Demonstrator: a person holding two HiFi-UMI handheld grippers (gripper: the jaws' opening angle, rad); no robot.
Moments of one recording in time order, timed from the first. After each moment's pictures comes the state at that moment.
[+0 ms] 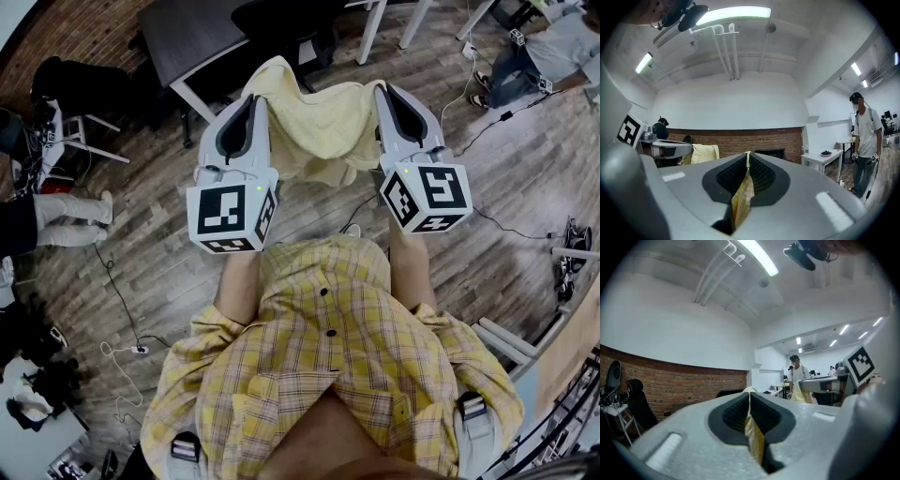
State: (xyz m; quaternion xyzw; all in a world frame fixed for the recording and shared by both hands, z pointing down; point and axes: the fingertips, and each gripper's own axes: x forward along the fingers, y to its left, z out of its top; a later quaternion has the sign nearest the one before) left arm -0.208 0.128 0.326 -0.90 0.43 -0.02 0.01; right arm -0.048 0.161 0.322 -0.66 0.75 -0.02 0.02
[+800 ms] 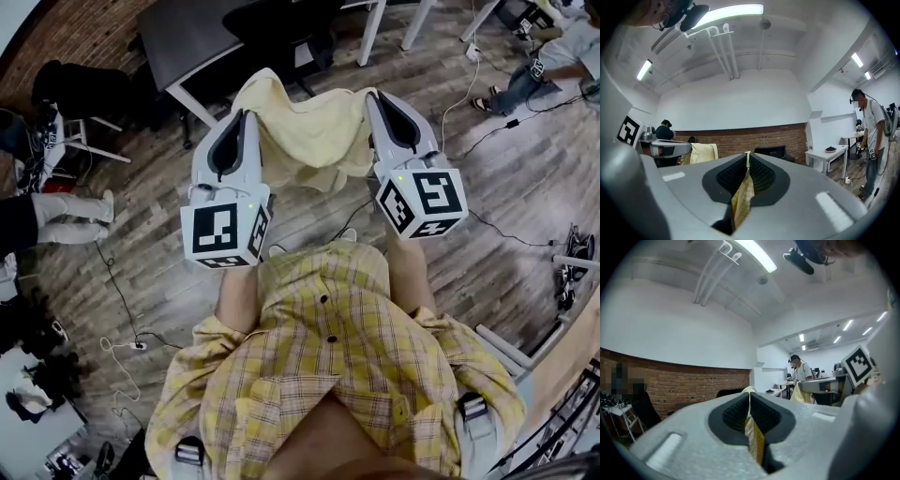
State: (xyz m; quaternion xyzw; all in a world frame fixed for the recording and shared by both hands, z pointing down) left arm -0.176 0.130 0.329 -0.89 0.45 -0.03 0.01; right arm -0.008 0.153 0.332 -0.64 0.77 -0.04 0.02
